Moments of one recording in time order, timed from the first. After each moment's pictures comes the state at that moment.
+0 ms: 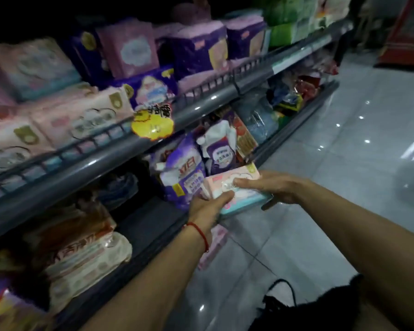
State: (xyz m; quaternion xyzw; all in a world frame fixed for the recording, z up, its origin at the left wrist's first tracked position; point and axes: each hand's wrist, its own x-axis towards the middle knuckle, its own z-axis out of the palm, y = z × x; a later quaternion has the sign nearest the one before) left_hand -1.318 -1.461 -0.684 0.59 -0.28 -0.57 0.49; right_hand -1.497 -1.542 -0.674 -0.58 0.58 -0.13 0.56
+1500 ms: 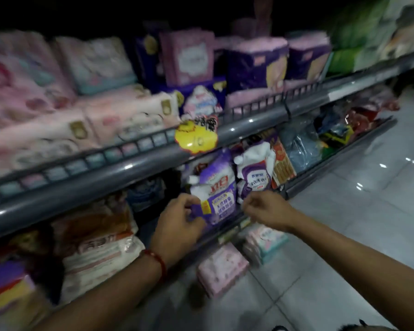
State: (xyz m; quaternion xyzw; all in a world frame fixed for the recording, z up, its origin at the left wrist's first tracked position) left_hand -1.198 -1.456 -0.680 0.70 -0.53 -0.26 0.39; right_hand -1.423 -1.580 -0.694 -0.80 0.49 -0.14 0.32
